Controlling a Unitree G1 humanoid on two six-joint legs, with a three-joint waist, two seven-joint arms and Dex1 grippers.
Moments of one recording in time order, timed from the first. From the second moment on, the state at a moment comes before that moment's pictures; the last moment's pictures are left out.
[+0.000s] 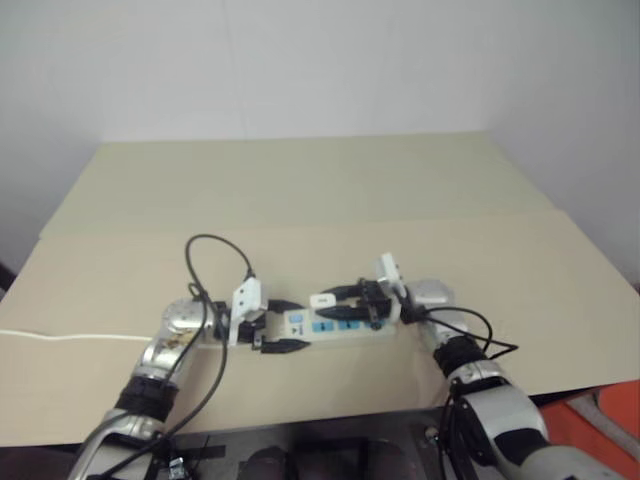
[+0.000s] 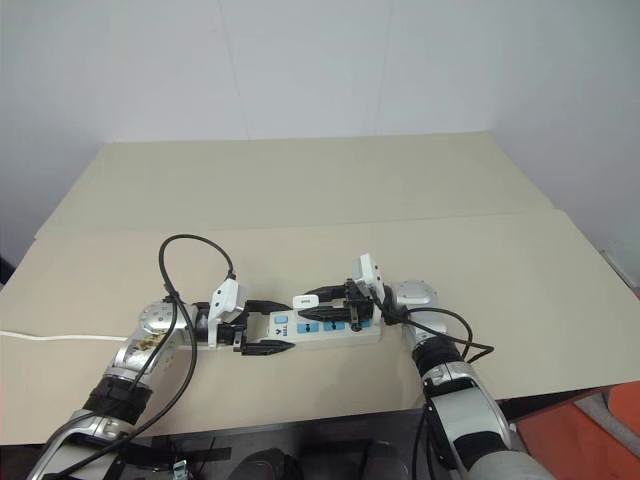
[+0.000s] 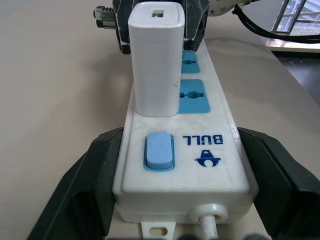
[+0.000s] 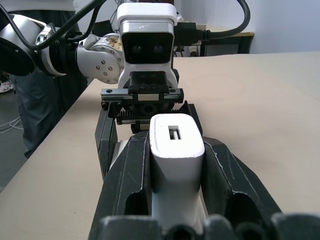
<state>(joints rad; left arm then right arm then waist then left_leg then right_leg) -0.41 0.50 -0.17 0.30 -0.28 0.00 -1.31 -0.73 -0.23 0.13 0.85 0.33 -0.30 1.52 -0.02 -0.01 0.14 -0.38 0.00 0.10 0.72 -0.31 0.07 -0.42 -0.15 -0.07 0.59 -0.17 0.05</state>
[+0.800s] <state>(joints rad) -0.41 0.49 -0.17 0.31 -0.28 -0.01 -1.33 -0.71 -0.28 0.08 0.82 0.32 -0.30 1.51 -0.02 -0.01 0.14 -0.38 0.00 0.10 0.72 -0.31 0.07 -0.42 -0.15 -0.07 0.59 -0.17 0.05</state>
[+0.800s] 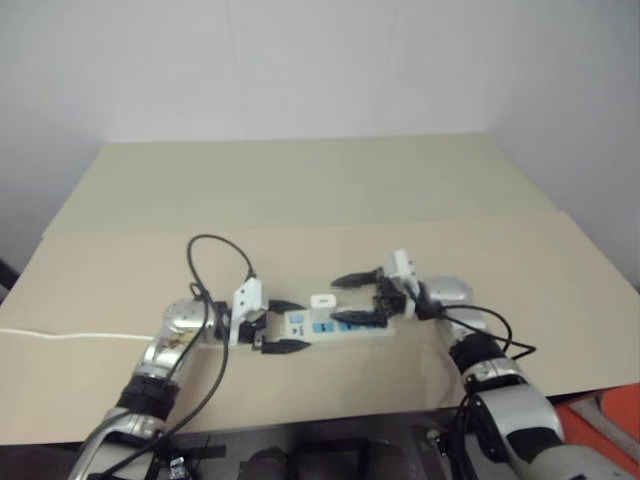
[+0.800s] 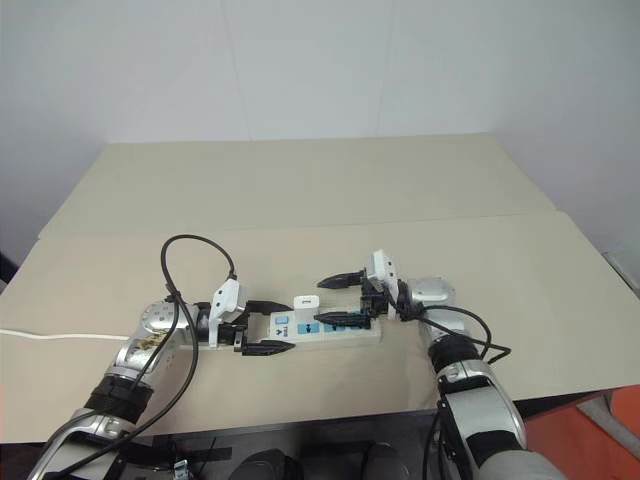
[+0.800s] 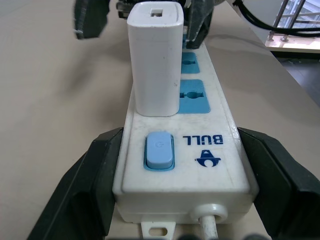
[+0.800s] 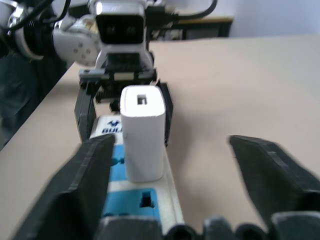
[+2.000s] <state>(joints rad) -0.48 0.45 -0.17 0.36 -0.24 -0.03 -1.19 -0.55 -0.99 0.02 0.13 0.28 0.16 1.50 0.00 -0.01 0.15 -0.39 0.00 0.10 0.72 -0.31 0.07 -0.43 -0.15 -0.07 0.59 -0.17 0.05</state>
